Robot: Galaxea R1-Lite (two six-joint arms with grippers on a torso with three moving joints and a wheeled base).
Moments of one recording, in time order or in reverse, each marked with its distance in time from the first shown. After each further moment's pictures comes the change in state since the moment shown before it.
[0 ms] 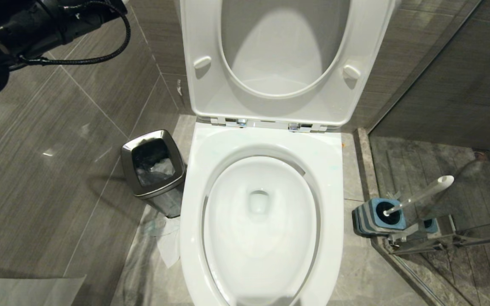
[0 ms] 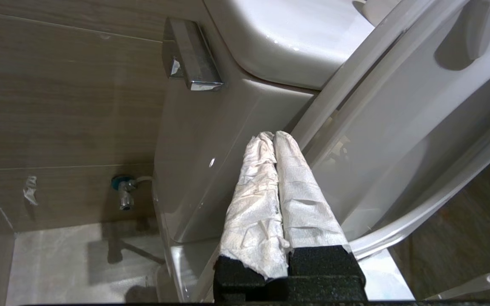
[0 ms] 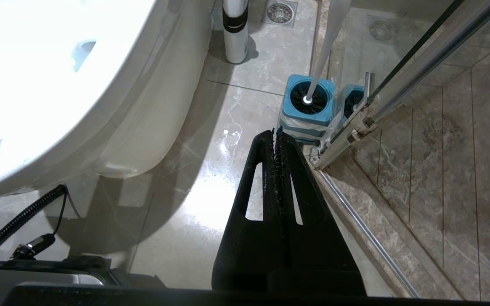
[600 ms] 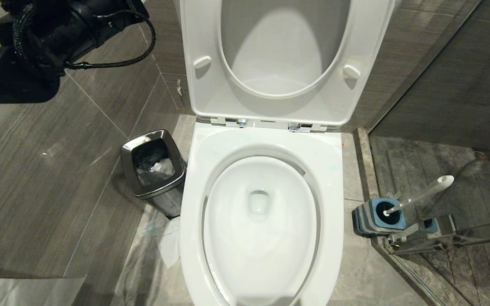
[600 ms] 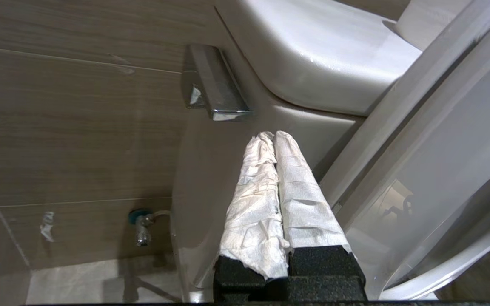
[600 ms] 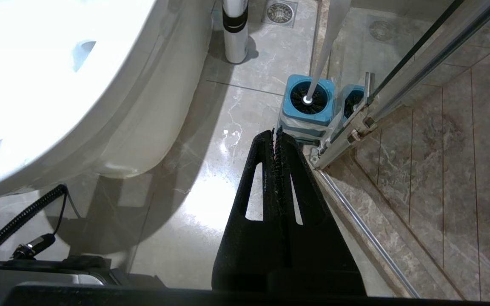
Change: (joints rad) left arm -0.031 0.146 -0.119 -0.123 0.071 0.026; right arm 0.000 0.000 0.000 0.000 0.000 0.000
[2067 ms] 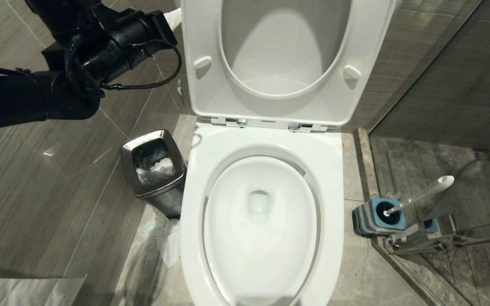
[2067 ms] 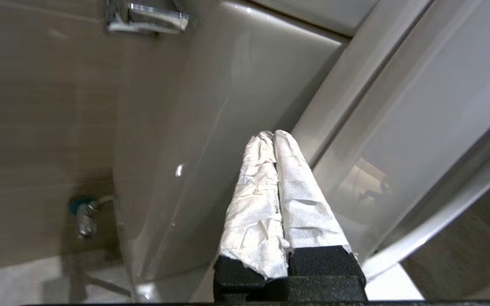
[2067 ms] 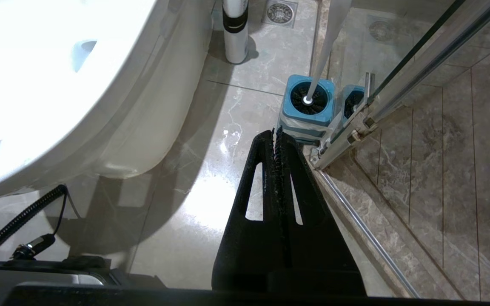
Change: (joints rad) left arm -0.058 0.083 0.022 -0.061 -0.103 -0.011; right arm 0.000 0.000 0.000 0.000 0.000 0.000
